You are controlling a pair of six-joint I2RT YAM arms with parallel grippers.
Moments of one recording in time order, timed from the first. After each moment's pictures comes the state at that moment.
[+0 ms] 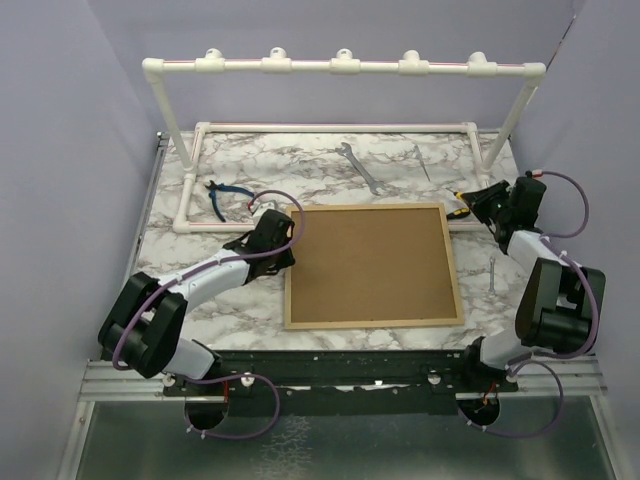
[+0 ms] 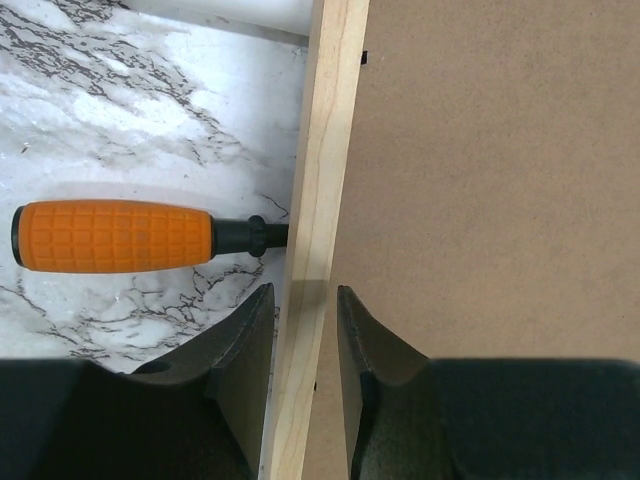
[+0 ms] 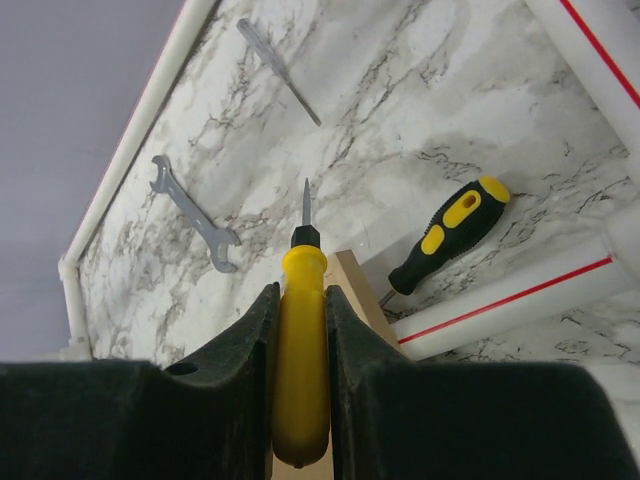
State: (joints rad) left arm -0.56 1.42 0.75 -0.20 -0.20 -0.71; right arm -0.26 1.48 0.80 0.22 -0.29 0.75
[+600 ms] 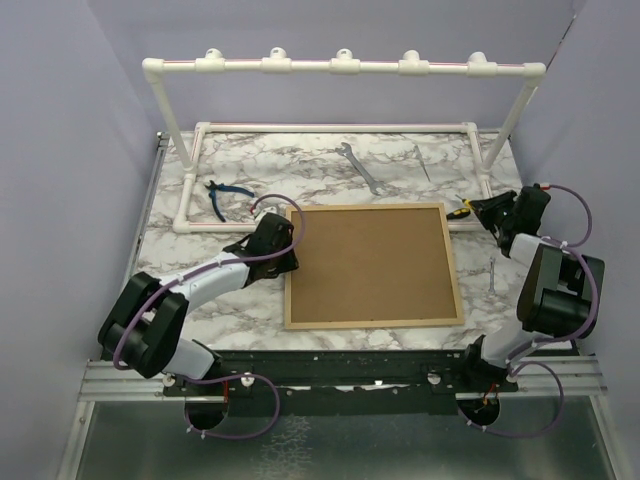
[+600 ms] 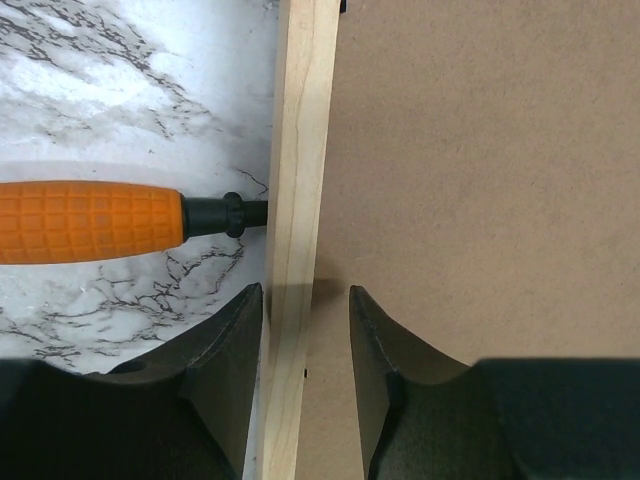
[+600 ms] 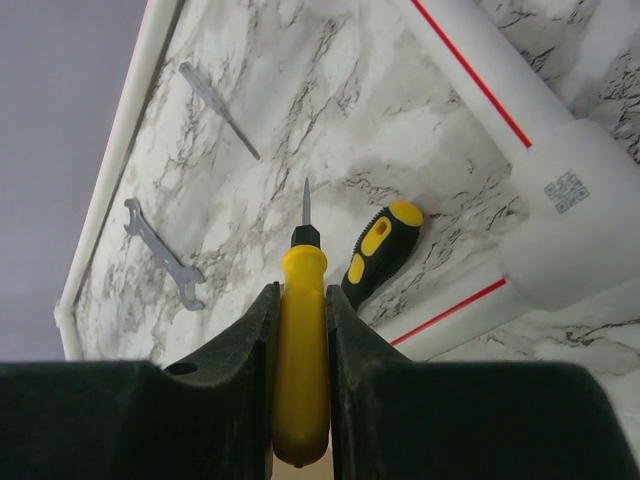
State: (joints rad) left arm -0.56 1.41 0.71 -0.17 -0.13 -0.70; right arm -0.33 1.58 0.74 0.34 -0.30 0.79
